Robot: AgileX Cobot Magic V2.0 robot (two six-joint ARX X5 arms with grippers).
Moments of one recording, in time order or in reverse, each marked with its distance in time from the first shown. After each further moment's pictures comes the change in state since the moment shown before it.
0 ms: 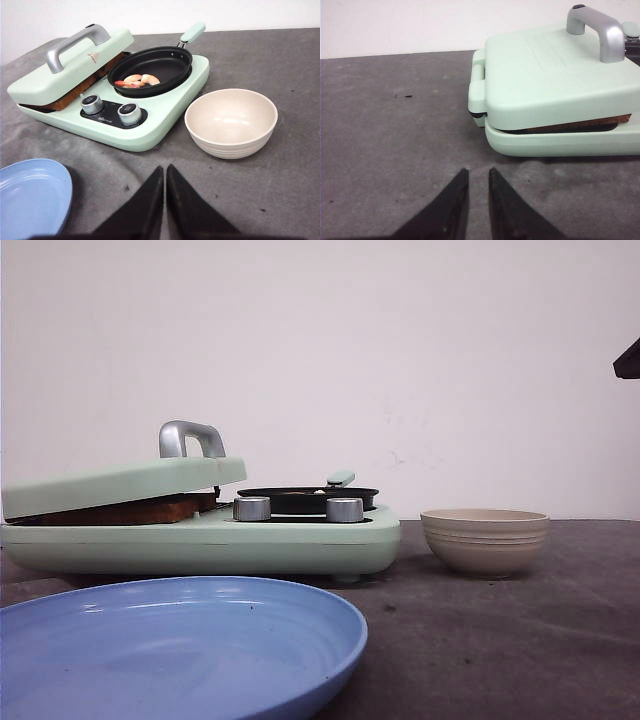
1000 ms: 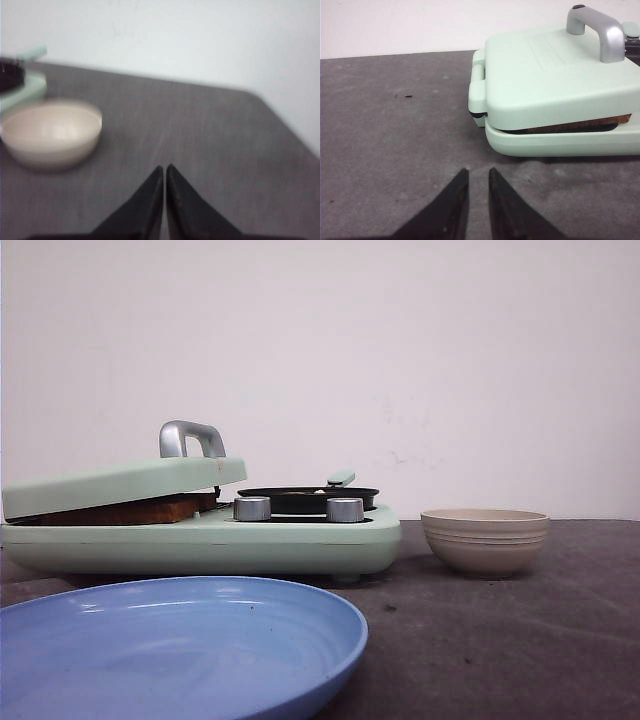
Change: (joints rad) left arm 0.000 0.000 0.000 0.000 0.000 0.000; right arm -0.268 -0.356 -0.264 -0.008 0.277 -0.290
